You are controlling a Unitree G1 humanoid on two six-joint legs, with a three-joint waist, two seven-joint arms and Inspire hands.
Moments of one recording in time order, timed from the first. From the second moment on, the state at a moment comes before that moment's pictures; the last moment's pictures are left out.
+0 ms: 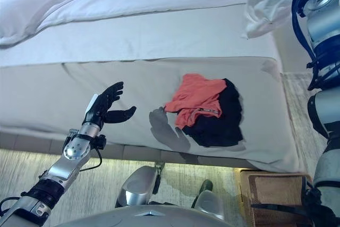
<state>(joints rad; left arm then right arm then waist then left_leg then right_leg) -0.08 0.60 -0.33 0.37 -0.31 -0.26 0.22 -1.35 -0.94 0.61 0.83 0.06 0.20 -0.24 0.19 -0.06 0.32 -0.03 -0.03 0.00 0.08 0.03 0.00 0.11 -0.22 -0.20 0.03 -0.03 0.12</state>
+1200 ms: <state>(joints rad) -0.12 0.40 -0.34 0.46 -0.23 -0.11 0.27 -0.52 -0.82 0.24 0.74 0.06 0.36 -0.26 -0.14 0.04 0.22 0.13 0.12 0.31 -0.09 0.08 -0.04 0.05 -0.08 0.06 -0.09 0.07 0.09</state>
